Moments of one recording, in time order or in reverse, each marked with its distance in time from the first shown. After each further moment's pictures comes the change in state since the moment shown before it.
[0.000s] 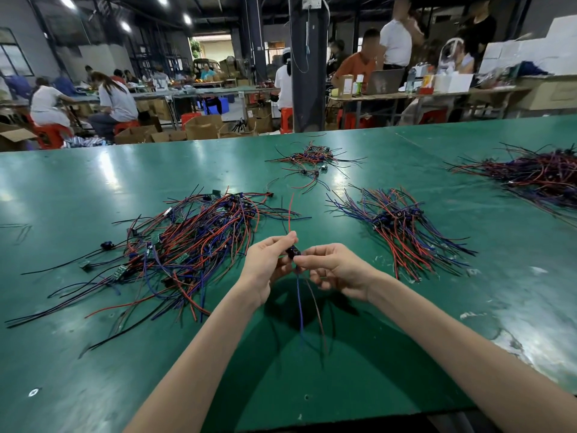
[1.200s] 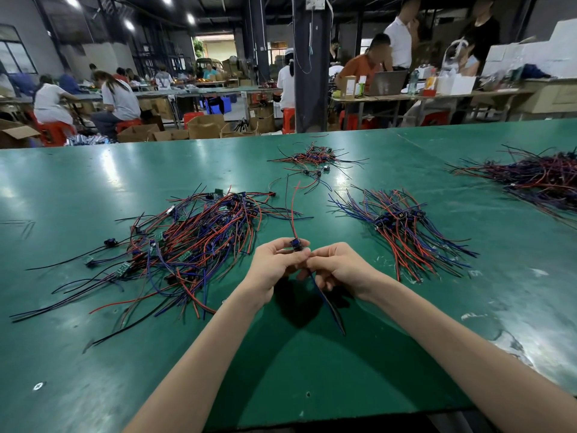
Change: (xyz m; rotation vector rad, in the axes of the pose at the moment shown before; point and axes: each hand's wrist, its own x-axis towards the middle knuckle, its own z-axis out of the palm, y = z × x) left_hand -0.001 -0.006 -0.003 0.023 -0.160 0.037; right_hand 0.004 0.004 -0.004 -0.180 0.030 -0.084
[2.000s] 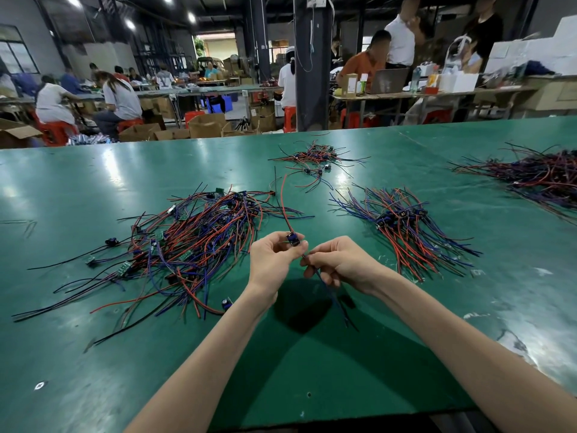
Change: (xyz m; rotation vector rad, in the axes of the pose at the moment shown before) left_hand 0.001 -0.006 0.006 0.163 0.217 0.298; right_hand 0.002 -0.004 -0.007 -0.085 0.009 -0.024
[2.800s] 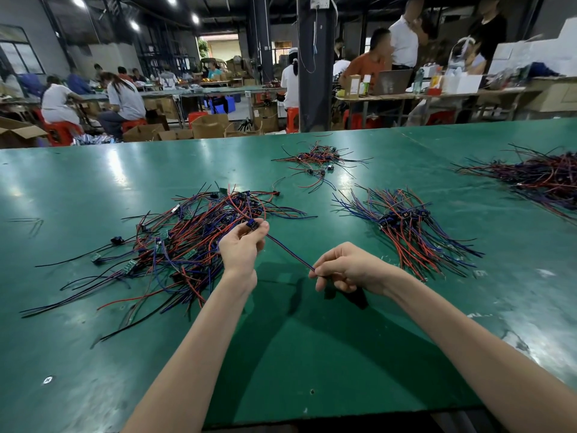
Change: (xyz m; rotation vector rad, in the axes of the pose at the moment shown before) left_hand 0.026 0.009 -0.035 -0.270 0.283 -0.157; right_hand -0.008 -0.003 -0.008 -0.111 -0.104 0.152
